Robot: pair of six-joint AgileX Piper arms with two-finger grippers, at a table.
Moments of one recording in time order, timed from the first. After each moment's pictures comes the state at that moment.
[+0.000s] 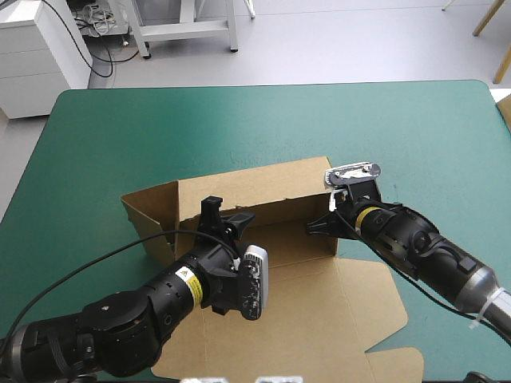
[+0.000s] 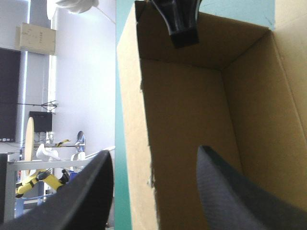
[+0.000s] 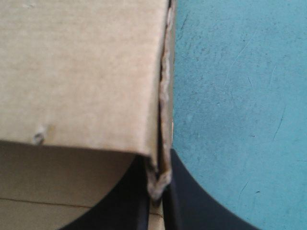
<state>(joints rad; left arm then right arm) -1.39 1.11 -1.01 0.95 0.83 0.10 0.65 1.23 -0.94 -0.36 0.59 0.58</state>
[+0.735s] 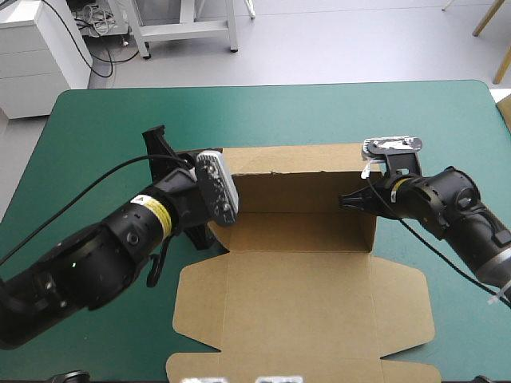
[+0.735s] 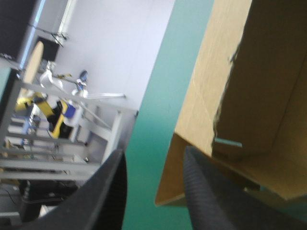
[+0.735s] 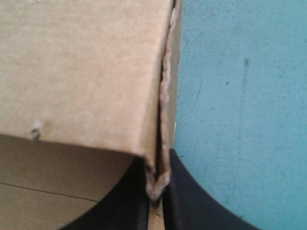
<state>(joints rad) -1.11 1.16 -1.35 0.76 0.95 0.21 0.41 1.24 -1.16 -0.18 0.91 0.35</state>
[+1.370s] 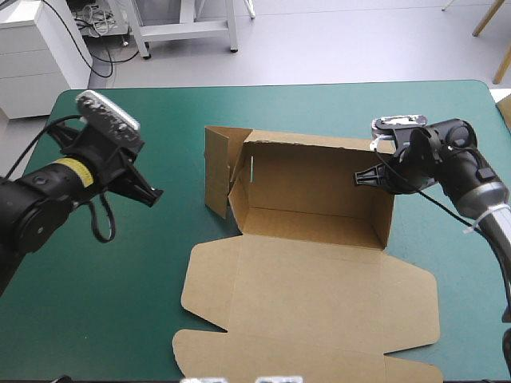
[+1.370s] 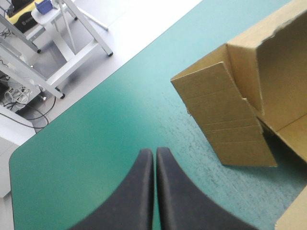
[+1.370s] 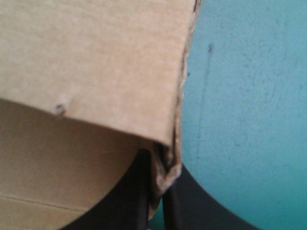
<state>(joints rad) -0.49 1.07 -1.35 0.22 0.87 0.23 0.23 1.50 -1.41 -0.10 1.13 0.13</state>
